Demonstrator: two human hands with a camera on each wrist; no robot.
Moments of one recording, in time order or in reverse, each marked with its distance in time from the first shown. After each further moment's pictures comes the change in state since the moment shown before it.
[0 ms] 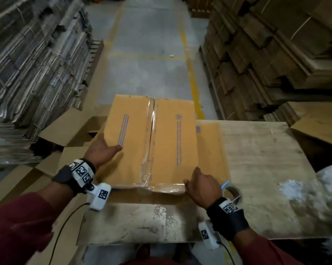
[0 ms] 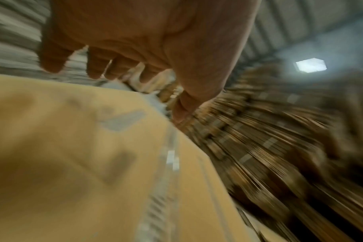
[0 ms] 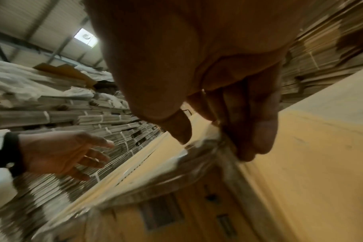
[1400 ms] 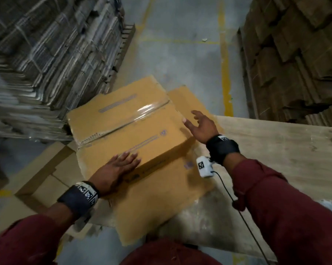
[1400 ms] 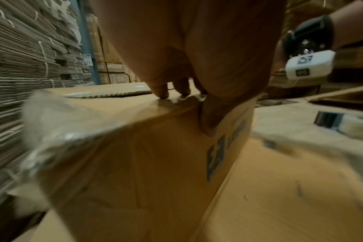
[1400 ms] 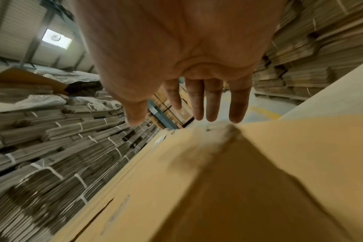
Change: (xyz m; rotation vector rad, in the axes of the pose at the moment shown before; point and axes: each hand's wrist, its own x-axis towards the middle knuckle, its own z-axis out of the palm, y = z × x) left_hand -0.061 -0.071 0.031 0.740 -0.285 0.601; right_hand 0.185 -0.032 -0.075 0.549 0.014 -0.236
